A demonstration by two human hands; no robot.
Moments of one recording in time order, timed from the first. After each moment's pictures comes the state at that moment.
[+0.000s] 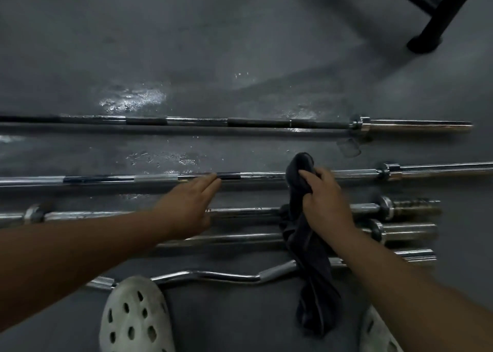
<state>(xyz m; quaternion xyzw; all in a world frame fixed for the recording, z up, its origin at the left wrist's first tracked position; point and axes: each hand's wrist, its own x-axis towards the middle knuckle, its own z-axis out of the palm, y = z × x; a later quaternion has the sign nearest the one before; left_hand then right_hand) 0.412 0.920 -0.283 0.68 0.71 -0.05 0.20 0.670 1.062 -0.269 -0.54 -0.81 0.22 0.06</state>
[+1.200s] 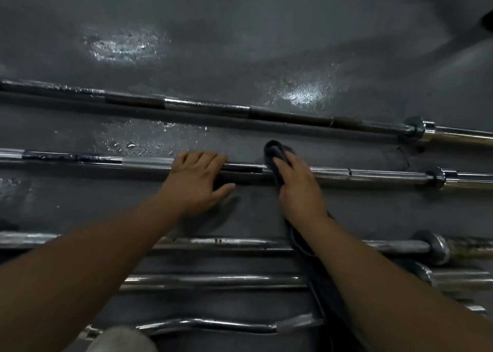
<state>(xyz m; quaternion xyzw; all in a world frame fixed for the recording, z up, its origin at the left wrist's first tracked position) 0.327 1.008 -0.406 0.62 0.77 0.00 0.13 0.540 1.129 -0.390 -0.44 -0.88 0.20 0.03</state>
